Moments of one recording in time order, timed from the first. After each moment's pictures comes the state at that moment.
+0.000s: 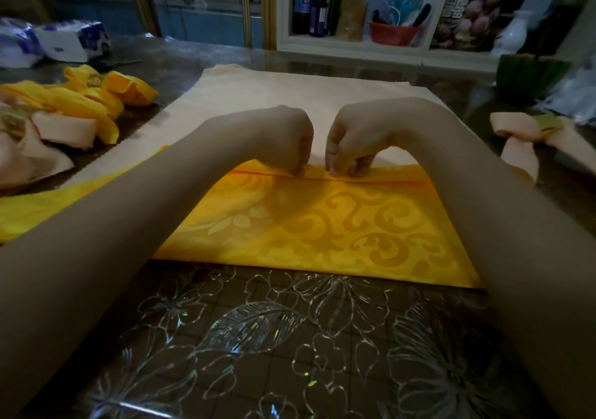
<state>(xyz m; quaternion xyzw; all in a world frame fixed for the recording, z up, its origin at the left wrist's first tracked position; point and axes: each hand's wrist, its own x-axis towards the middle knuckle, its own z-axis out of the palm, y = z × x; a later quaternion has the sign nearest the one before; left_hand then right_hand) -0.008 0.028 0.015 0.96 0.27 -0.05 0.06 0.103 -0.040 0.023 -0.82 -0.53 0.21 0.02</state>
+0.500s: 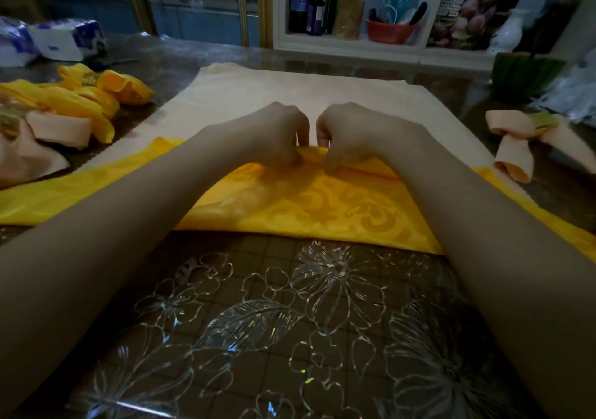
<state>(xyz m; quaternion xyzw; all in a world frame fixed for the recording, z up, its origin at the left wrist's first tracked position) -0.001 0.043 -0.003 0.97 0.25 0.02 0.08 0.099 -0.034 0.001 -0.83 -0.56 0.06 0.05</state>
